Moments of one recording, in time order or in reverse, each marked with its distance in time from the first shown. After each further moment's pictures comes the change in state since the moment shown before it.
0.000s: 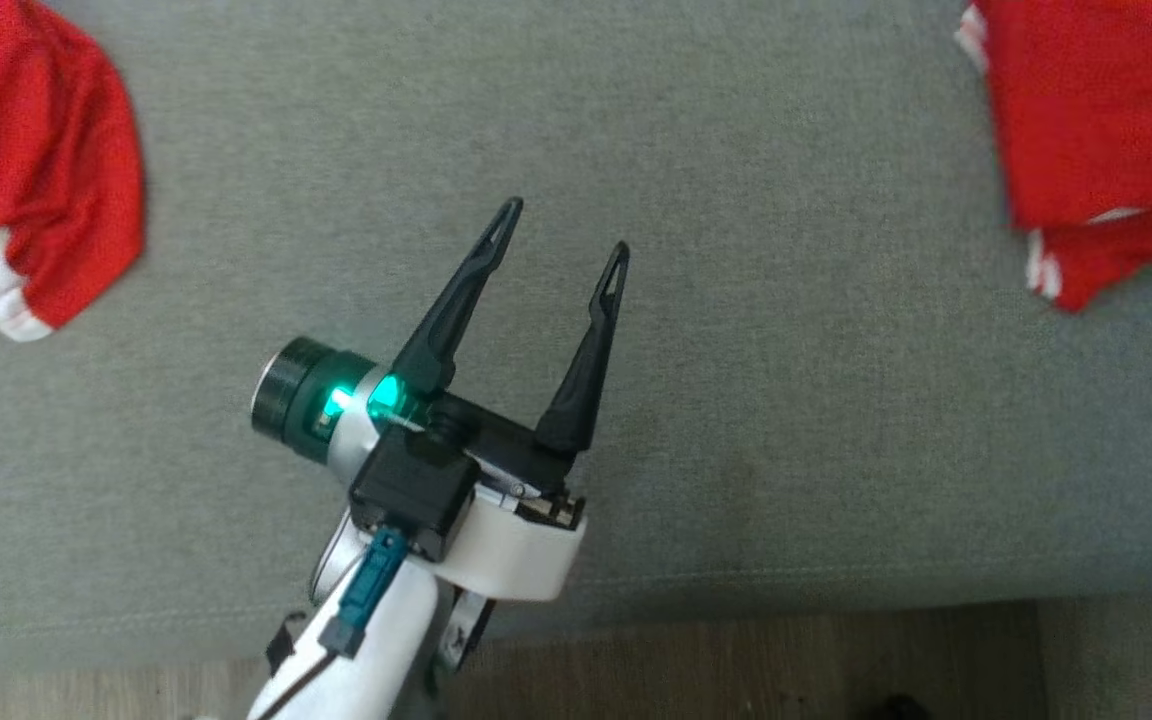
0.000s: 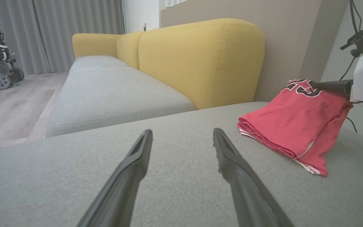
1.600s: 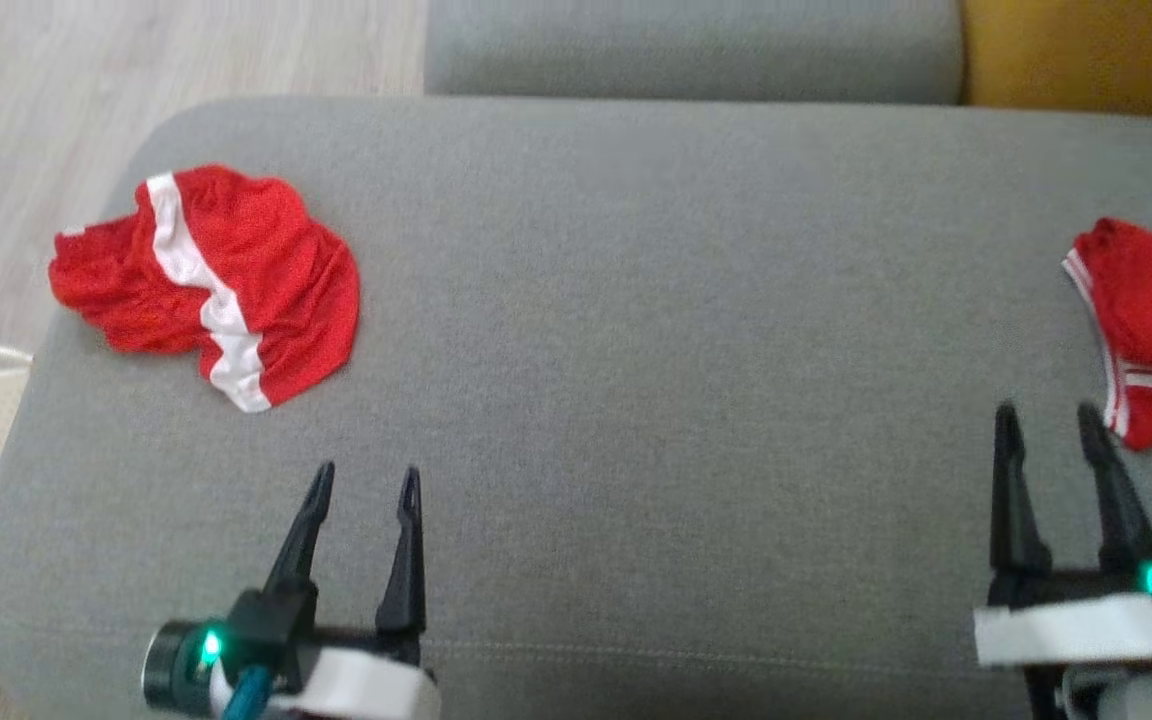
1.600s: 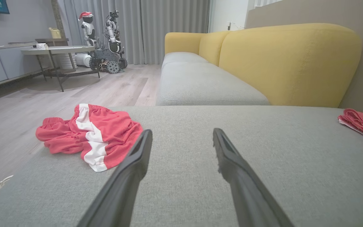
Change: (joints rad) left arm 0.380 0.003 0.249 0.122 -0.091 0.022 0.000; right arm 0.737 0.539 0.026 -0.450 -0.158 0.000 -0.400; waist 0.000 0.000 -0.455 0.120
